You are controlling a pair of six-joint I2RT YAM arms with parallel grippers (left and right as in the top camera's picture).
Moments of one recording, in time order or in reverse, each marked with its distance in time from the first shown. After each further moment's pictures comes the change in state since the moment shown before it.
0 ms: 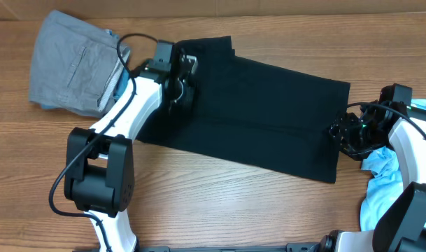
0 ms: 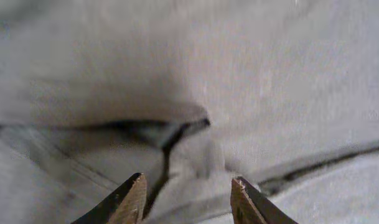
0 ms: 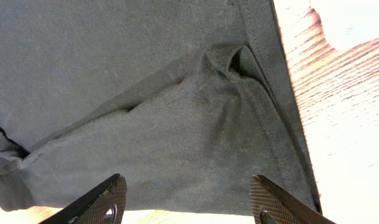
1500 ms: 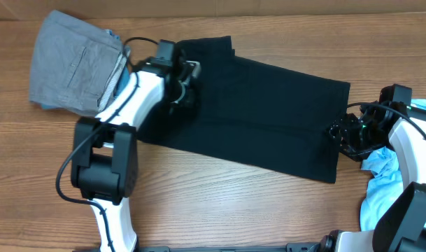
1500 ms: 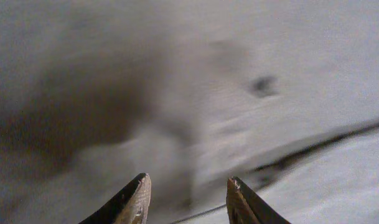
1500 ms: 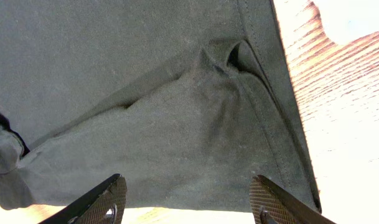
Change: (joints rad) left arm 0.030 0.094 0.070 -0.116 0.112 -0.001; right arm 0.000 0.000 0.000 -0.011 0.000 0.000
